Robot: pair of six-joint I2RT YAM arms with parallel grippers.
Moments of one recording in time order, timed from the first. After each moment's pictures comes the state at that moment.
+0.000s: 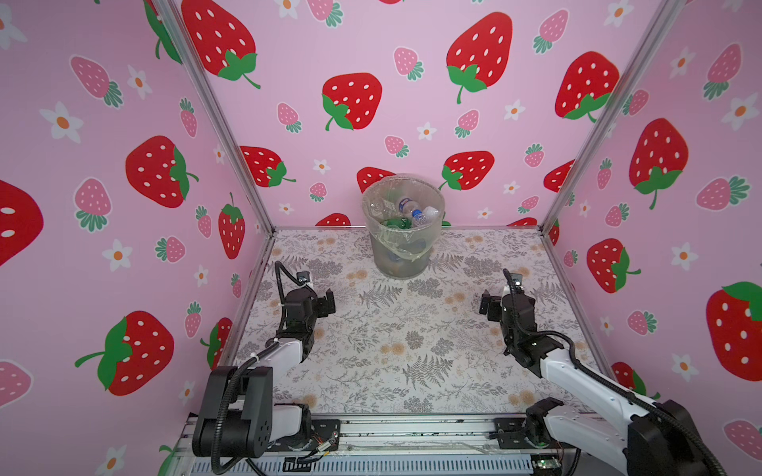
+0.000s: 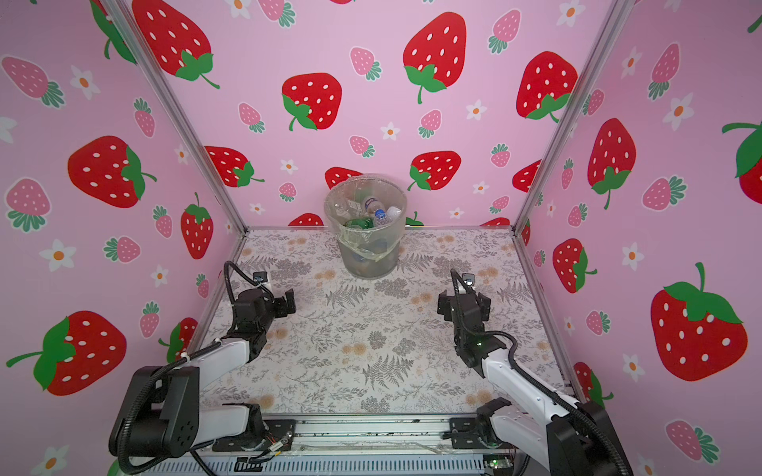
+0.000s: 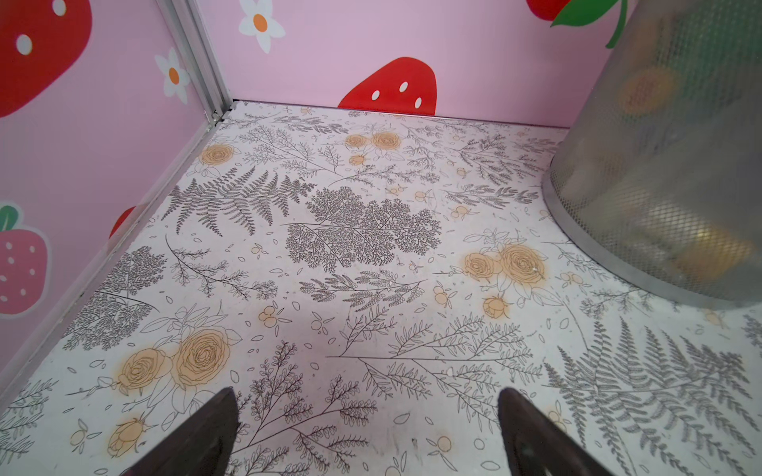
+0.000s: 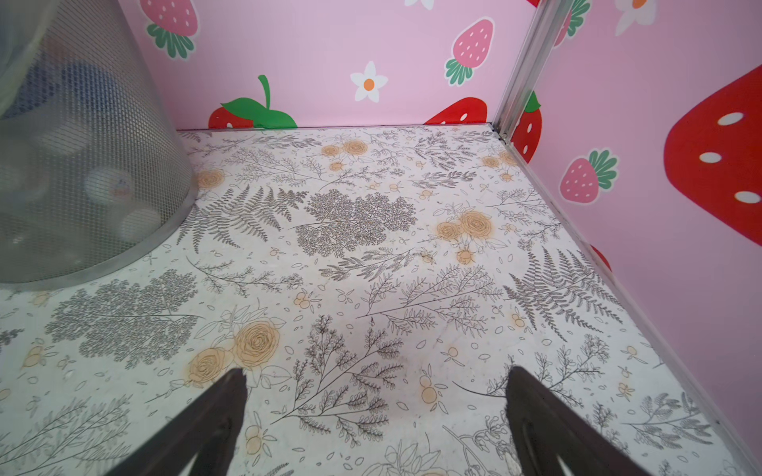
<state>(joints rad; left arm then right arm) 0.00 1.32 0.42 0.45 -0.08 -0.05 0.51 1.06 0.46 0.16 0.55 0.16</state>
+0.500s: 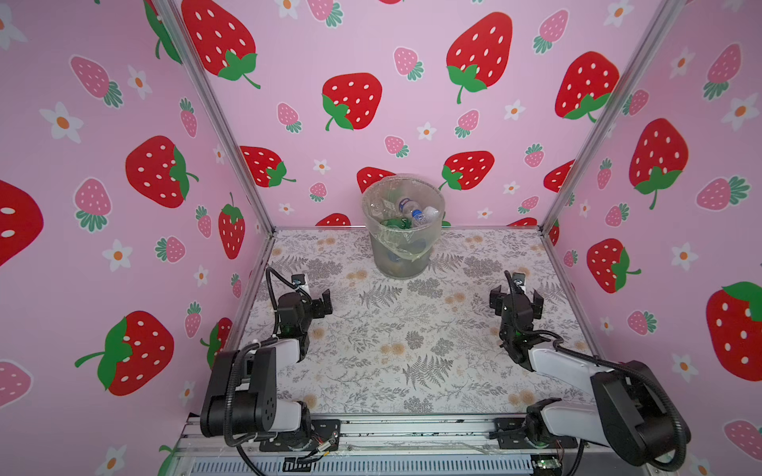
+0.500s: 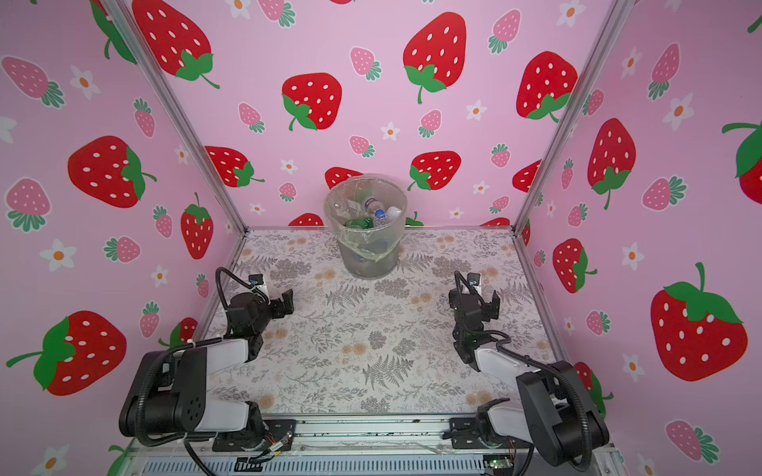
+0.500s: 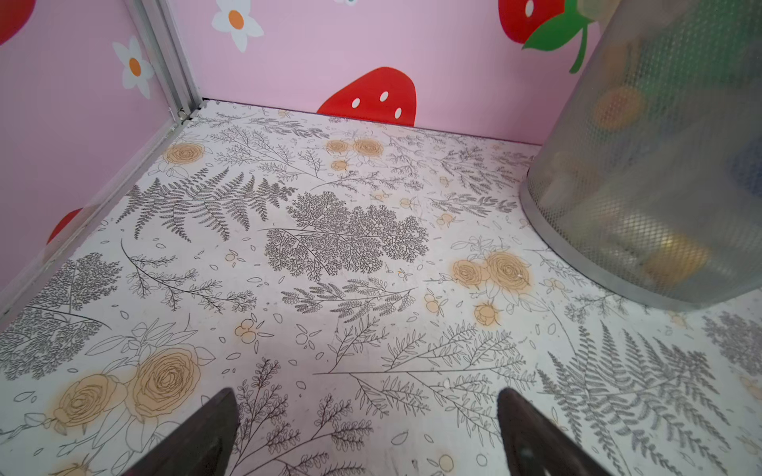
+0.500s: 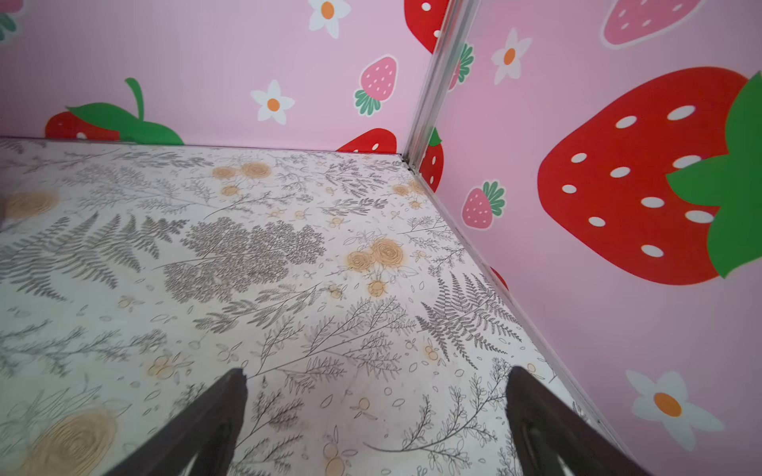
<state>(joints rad) 0.10 1.46 0.36 0.70 0.10 -0.07 0.38 1.30 0.38 0.63 0.71 -0.01</state>
